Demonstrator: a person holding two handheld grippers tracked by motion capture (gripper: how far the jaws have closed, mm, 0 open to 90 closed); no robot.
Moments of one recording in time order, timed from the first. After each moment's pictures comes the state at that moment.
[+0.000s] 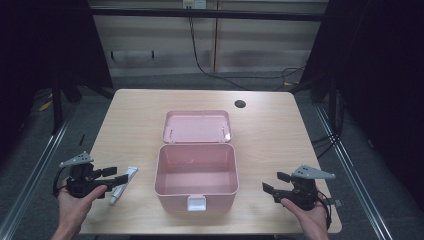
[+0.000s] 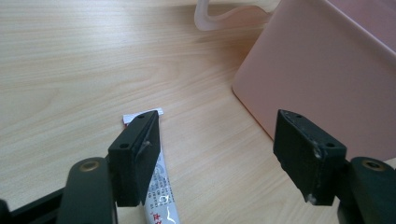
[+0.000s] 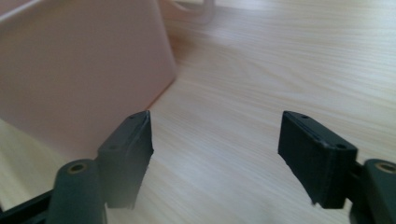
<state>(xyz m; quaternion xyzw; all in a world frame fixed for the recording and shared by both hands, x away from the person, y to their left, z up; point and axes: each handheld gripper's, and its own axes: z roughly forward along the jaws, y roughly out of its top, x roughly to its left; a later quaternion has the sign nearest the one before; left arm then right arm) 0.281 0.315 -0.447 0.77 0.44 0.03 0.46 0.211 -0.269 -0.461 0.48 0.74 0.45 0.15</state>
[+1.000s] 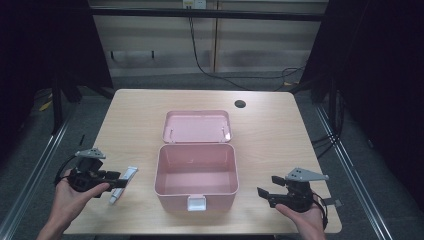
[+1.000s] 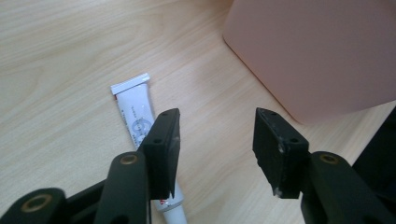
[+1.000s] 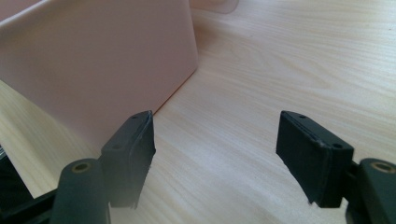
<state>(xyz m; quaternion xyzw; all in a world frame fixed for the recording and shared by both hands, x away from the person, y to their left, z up) 0.292 0.294 -0.417 0.86 0.39 0.00 0.32 0.203 -0.254 -0.456 0.47 0.76 0.43 0.14</state>
